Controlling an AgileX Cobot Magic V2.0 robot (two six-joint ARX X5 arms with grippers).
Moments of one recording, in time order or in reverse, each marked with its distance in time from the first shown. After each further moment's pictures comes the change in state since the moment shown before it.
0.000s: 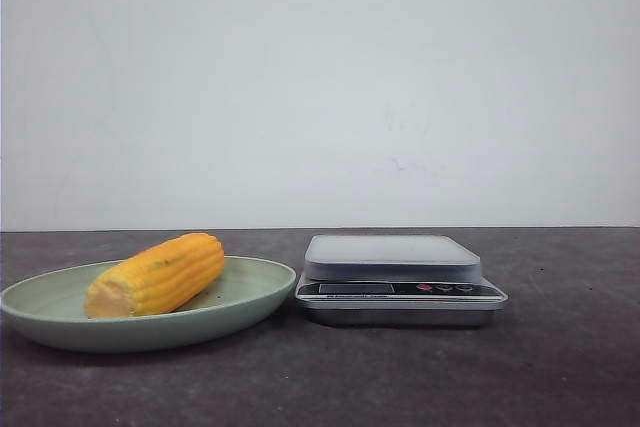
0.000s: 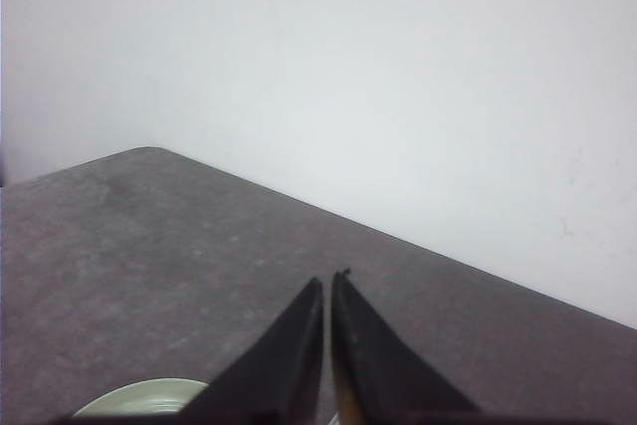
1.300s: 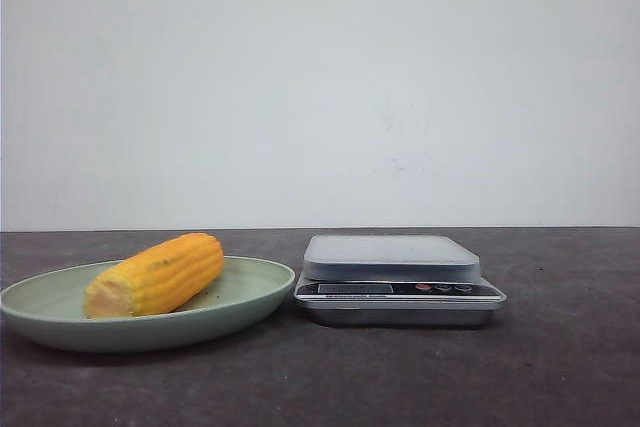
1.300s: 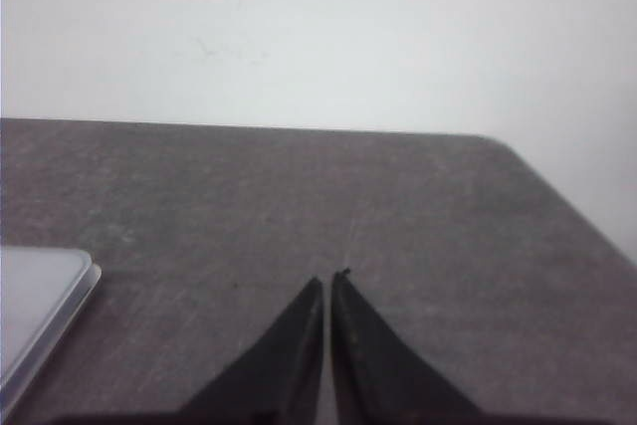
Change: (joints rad) left arm 0.000 0.000 0.000 0.000 0.000 0.000; right arm -1.017 -0.831 -0.764 -0.102 -0.448 0.070
